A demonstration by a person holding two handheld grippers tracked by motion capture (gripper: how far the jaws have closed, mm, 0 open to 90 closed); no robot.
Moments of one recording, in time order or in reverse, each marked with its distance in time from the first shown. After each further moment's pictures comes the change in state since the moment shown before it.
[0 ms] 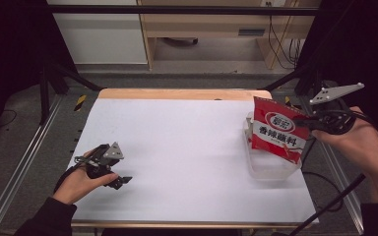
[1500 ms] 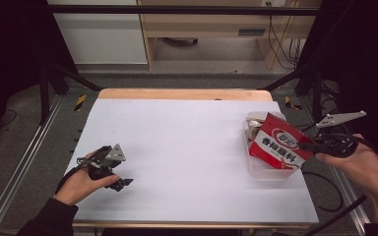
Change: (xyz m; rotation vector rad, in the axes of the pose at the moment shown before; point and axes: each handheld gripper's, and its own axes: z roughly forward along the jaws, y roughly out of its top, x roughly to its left) left arm -0.002 -0.001 0.005 0.021 -0.017 0.008; right arm -0.001 -0.068 0.020 0.059 0.051 0.136
